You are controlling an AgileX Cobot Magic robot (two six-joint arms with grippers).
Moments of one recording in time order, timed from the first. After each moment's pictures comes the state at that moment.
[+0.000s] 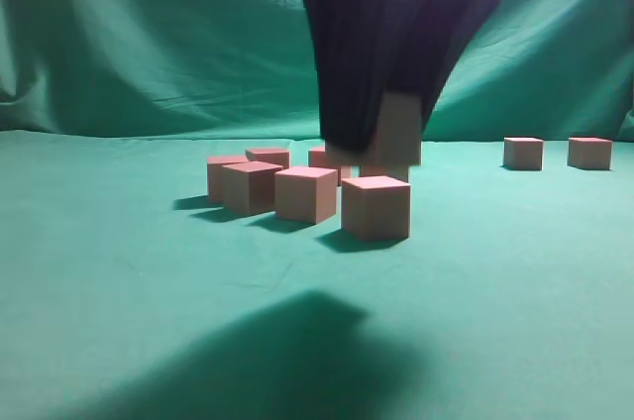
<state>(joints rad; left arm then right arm) -0.01 -0.01 0.02 0.02 0.35 0.01 0.86 1.69 -1.12 -0.01 0.90 0.05</state>
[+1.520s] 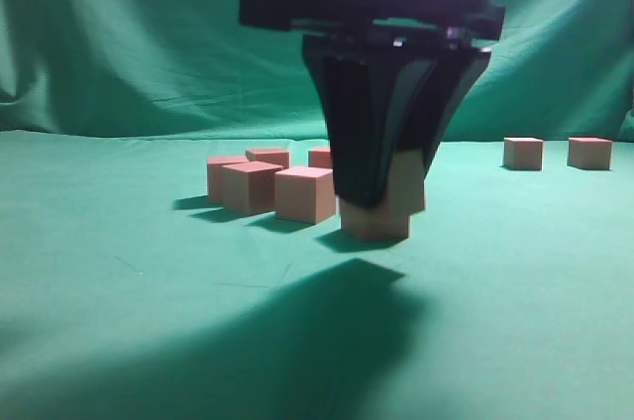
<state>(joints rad) -0.01 -0.01 0.02 0.02 0.35 0.01 0.85 1.75 -1.11 -0.09 0.83 0.04</state>
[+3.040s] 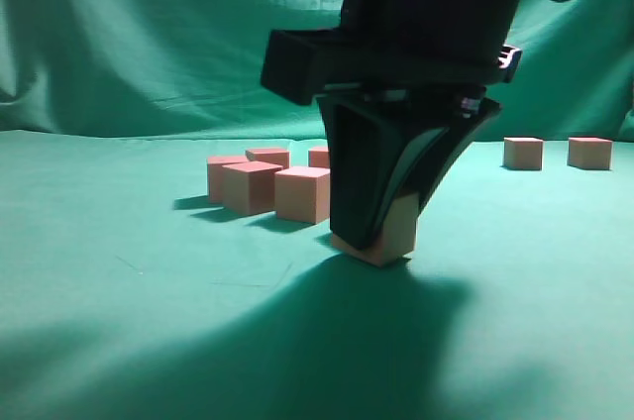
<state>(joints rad) -0.01 -0.01 0.02 0.02 0.35 0.01 0.85 1.72 -0.92 -0.13 0.52 0.07</state>
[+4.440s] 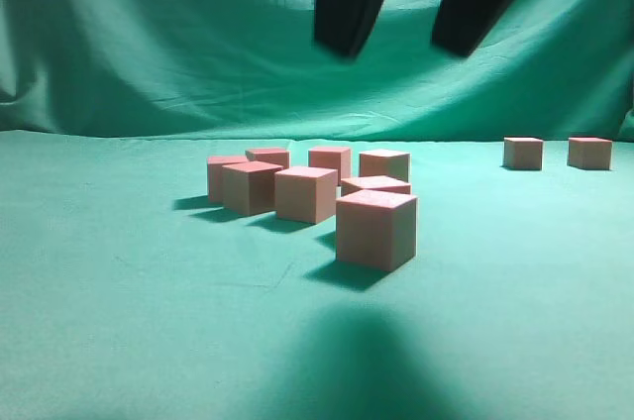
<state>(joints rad) -0.01 -0.01 0.02 0.02 0.35 0.01 0.84 1.46 -0.95 -0.13 0.68 0.14</state>
